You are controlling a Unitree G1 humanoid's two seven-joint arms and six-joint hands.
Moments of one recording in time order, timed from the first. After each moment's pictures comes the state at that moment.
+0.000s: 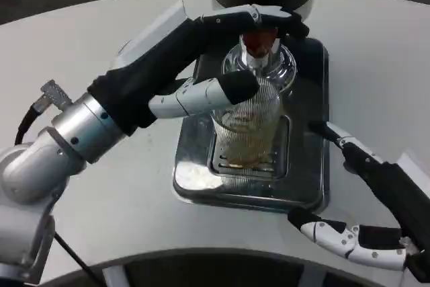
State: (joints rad) left arm -0.64 0.47 -0.02 0.07 -0.06 -0.41 -0.56; right arm 0.17 -0.32 0.00 -0.94 -0.34 0.45 0.38
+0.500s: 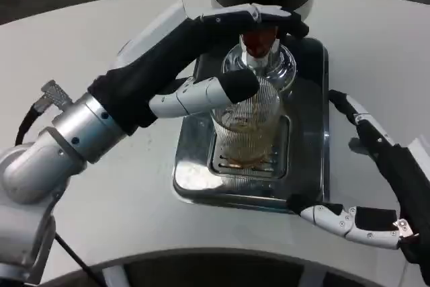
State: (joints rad) left arm -0.64 0.47 -0.03 0.07 -0.06 -0.41 -0.55; right arm 0.14 -0.23 0.03 -0.72 -0.35 0.20 0.14
